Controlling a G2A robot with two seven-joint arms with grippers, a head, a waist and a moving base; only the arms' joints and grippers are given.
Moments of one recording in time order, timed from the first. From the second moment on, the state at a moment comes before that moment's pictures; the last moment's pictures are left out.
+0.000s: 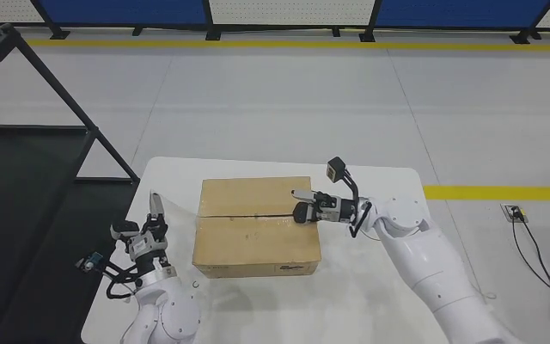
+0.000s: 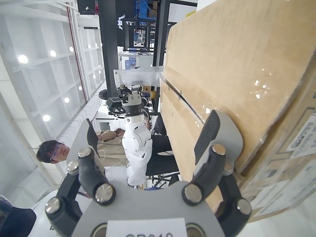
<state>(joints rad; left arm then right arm) 1.31 -1.41 -1.43 -1.82 0.84 0.44 0.45 -0.47 -1.31 1.02 -0.86 0.43 -0.25 1.12</state>
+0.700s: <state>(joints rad) 1.27 -1.43 -1.33 -1.83 1.06 0.40 0.37 -0.47 -1.31 1.04 -0.85 0.43 -0.25 1.12</state>
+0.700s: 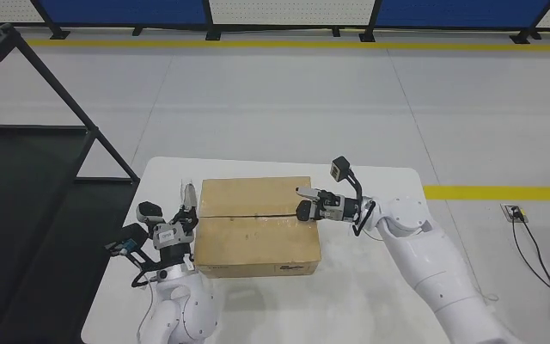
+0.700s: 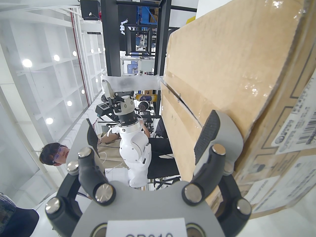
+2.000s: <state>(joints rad) 1.21 -1.45 -1.21 -1.75 1.32 0.36 0.27 -0.46 -1.31 1.04 -0.82 0.43 -0.24 1.13</state>
